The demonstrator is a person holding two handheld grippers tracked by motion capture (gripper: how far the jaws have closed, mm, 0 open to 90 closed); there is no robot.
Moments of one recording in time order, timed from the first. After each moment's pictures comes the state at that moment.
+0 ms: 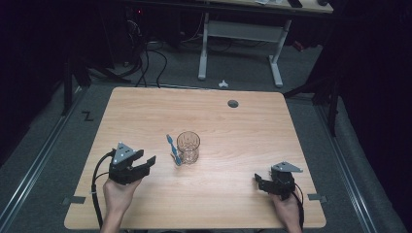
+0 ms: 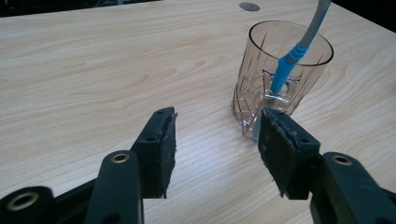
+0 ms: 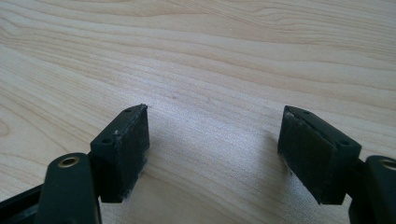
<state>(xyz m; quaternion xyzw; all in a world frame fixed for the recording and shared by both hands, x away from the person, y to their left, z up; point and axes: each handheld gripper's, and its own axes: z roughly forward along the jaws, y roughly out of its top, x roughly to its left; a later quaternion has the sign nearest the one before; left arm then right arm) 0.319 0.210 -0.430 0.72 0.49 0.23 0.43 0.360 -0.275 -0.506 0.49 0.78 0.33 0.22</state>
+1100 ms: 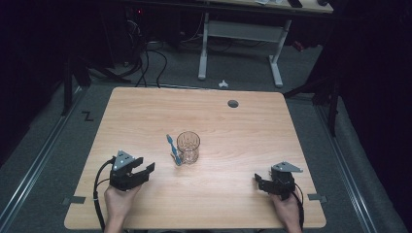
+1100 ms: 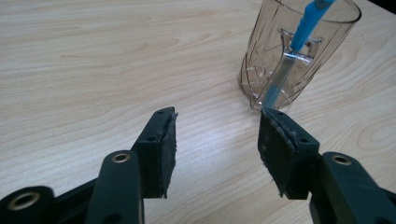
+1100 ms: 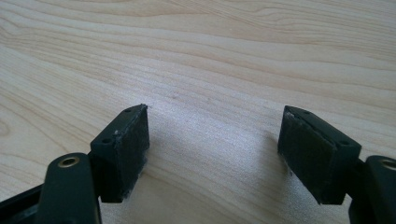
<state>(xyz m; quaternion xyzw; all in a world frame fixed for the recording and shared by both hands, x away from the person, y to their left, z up) 0.314 0.213 -0.462 0.72 0.51 0.21 0.43 0.360 -0.275 -0.505 0.49 0.78 0.33 0.22</state>
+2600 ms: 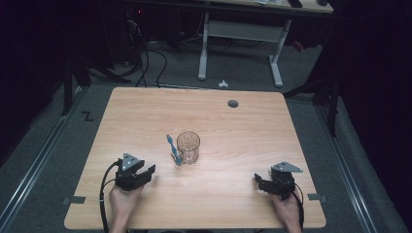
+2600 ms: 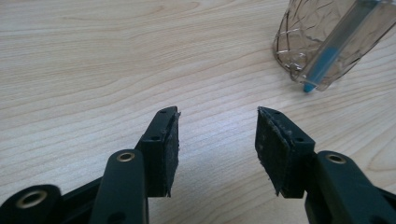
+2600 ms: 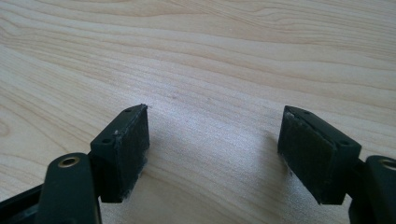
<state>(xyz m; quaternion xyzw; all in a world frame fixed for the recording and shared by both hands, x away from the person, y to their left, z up) 0.329 0.212 -0.497 0.72 0.53 0.22 0.39 0.360 -0.274 -0.505 0.49 0.78 0.33 0.22</state>
